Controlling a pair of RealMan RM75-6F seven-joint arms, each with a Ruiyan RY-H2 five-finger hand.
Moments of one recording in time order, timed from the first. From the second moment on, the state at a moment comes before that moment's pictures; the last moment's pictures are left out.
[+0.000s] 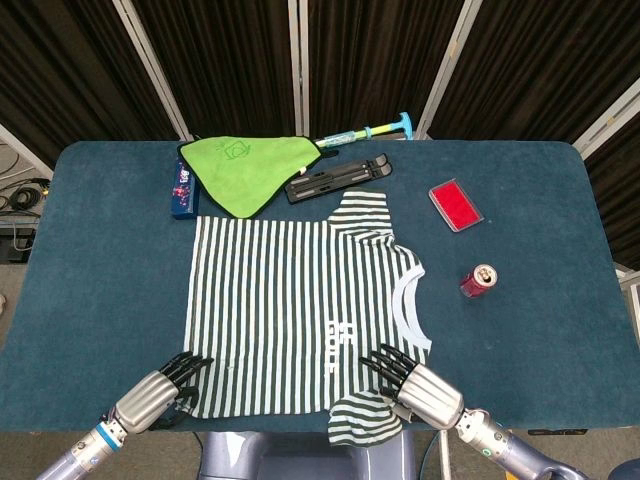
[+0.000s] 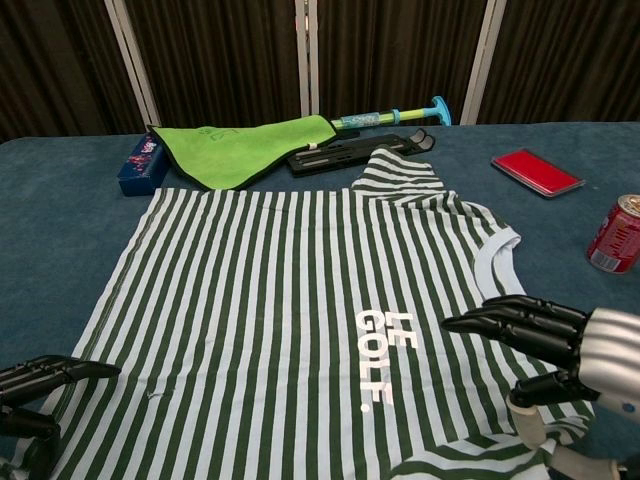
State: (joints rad) left arm -0.27 -1.62 0.33 -0.95 1.91 1.42 -0.40; right arm 0.41 -1.65 -0.26 -1.00 -2.02 1.53 0.18
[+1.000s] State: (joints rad) left arm -0.28 -1.47 0.41 -1.10 2.04 1.55 -0.33; right arm 0.55 -1.39 -0.32 -1.42 -2.03 1.32 0.24
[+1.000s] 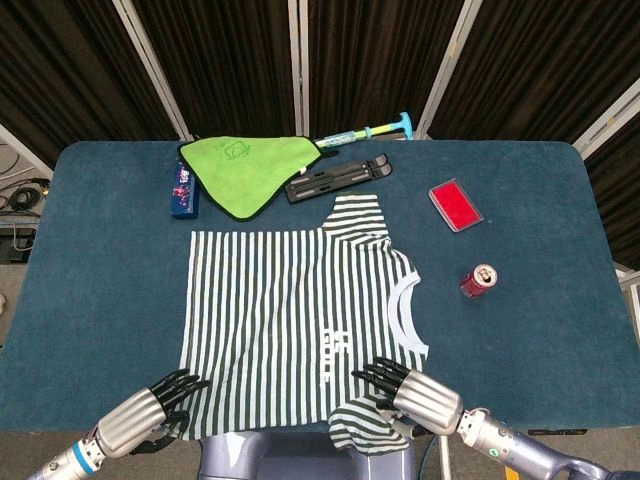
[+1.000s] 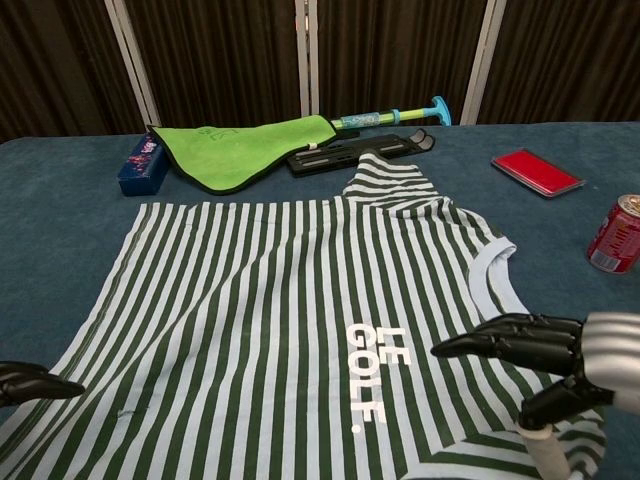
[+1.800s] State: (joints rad) left arm -0.24 -1.42 0.48 -1.08 2.12 1.62 -0.36; right arm 0.56 -1.31 -0.40 -1.59 -2.11 1.23 0.12
